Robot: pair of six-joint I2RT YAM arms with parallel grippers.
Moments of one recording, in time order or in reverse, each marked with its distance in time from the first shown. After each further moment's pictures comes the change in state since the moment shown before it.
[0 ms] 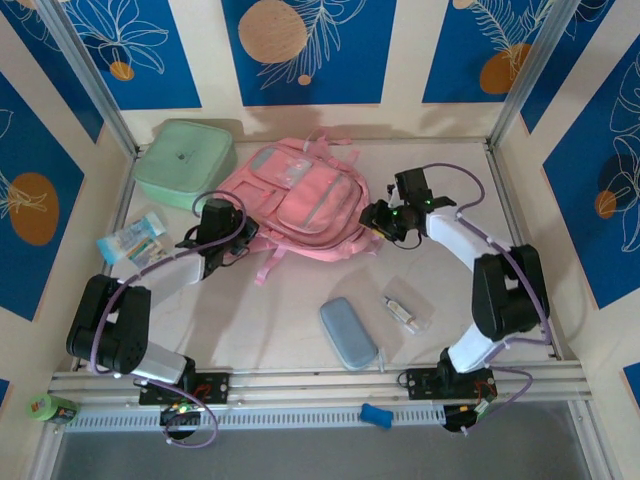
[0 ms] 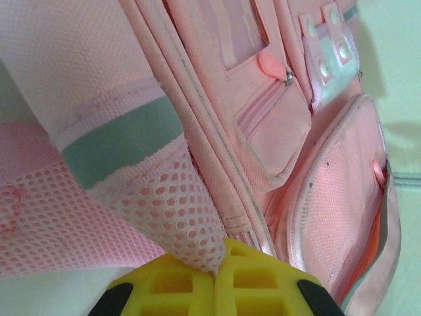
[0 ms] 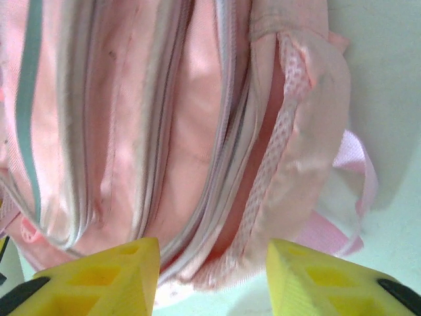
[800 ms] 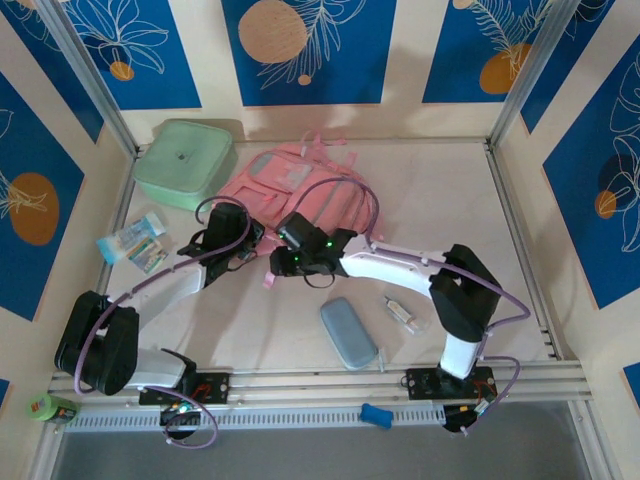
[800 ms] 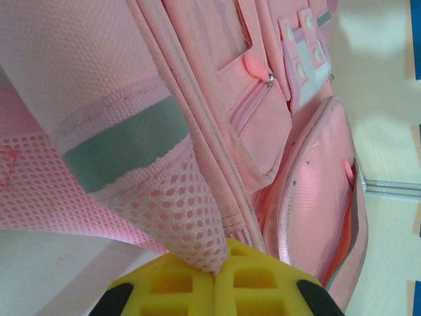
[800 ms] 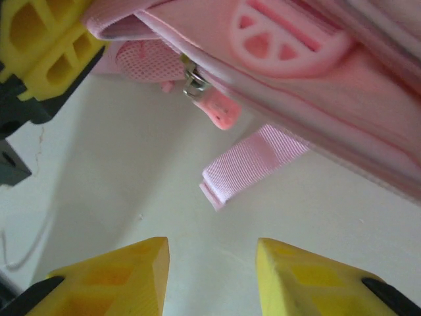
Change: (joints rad) left arm -0.103 -0.103 0.000 -0.082 -0.096 -0.144; right arm 0.690 0.209 0.230 0.037 0.381 0.108
